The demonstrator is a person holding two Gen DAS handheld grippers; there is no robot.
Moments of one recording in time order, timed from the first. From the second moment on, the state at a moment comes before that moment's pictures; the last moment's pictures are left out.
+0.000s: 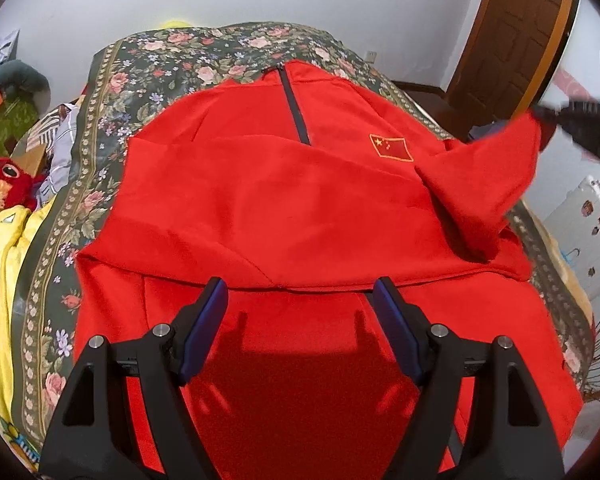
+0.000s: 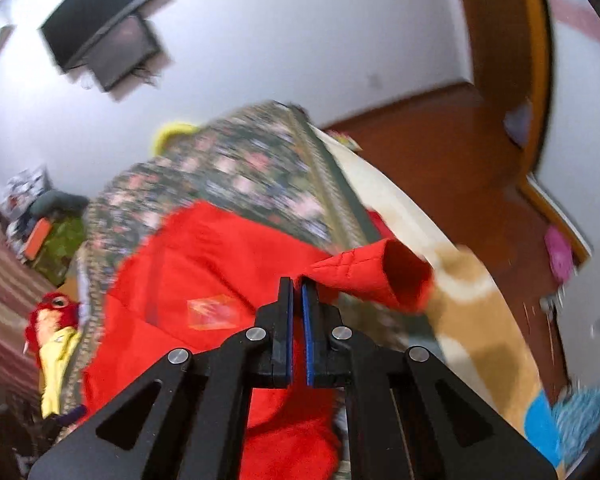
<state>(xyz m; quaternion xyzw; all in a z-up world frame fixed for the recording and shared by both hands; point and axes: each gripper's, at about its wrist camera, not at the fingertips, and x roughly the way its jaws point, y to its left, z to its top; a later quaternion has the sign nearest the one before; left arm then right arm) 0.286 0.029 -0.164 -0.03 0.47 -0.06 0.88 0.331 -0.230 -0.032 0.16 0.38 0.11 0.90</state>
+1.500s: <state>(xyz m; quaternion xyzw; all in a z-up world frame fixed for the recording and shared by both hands) 0.308 0.149 -0.192 -0.29 0.49 -0.03 0.82 0.289 -0.122 -0.102 -0.08 0.49 0.18 0.85</state>
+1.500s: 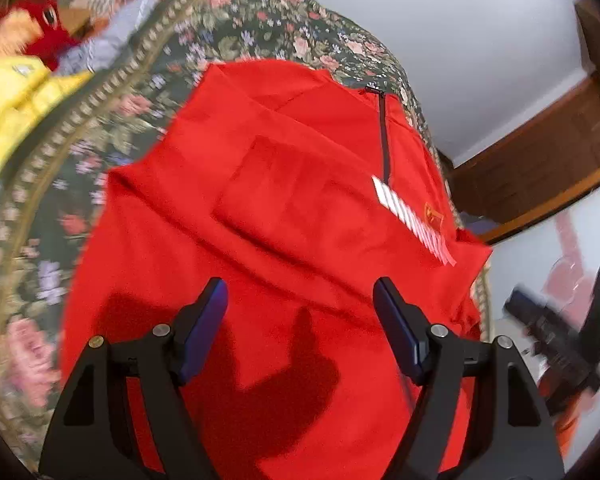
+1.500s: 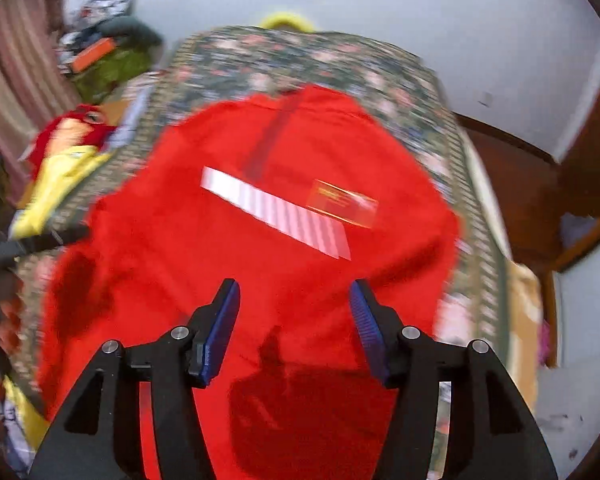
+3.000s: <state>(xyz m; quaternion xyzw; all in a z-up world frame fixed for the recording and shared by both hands) 0.351 0.103 -0.088 -0.07 0.31 0.03 0.95 0.311 -0.192 -0.179 0.06 0.58 0.14 0.80</state>
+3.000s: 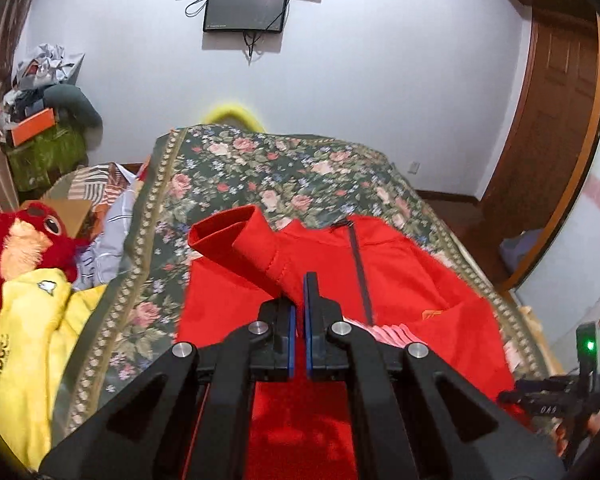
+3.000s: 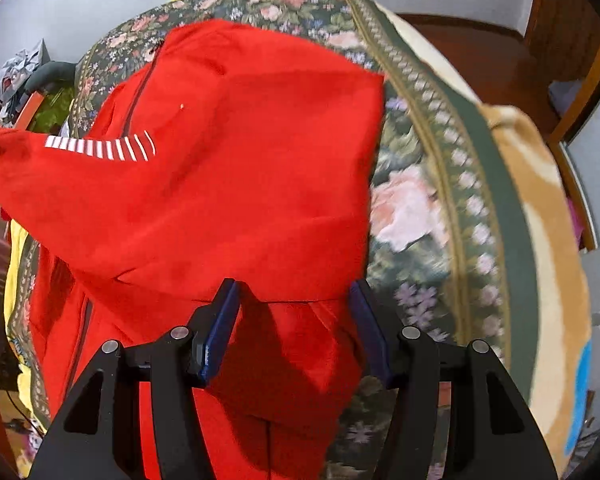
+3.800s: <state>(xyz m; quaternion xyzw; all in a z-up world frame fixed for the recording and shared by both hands) 0.310 0.196 -0.246 -0.12 0.53 0.07 0.84 0.301 -0.181 -0.176 0.03 0.59 0.14 0.80</state>
